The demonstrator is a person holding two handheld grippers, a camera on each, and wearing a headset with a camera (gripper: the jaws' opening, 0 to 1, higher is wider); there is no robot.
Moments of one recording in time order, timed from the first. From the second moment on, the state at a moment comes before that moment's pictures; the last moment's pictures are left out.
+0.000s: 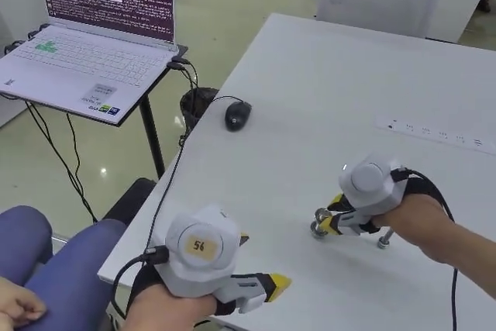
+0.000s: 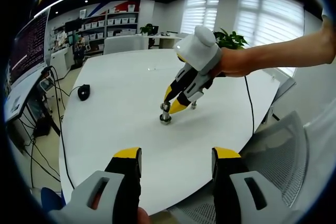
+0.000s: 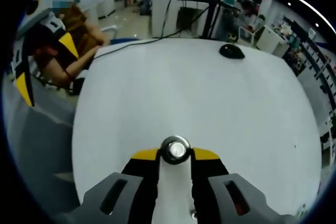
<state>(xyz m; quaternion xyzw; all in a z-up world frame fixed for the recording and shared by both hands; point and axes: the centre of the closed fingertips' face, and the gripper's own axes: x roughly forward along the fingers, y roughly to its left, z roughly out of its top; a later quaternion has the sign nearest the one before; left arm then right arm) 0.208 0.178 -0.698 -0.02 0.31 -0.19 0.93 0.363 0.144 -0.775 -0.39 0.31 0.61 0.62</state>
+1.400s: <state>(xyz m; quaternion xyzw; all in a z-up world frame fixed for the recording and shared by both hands) 0.218 0.174 -0.713 -0.02 0.32 -0.20 0.93 0.297 0.053 -0.814 -0.28 0.39 0.54 0.70</state>
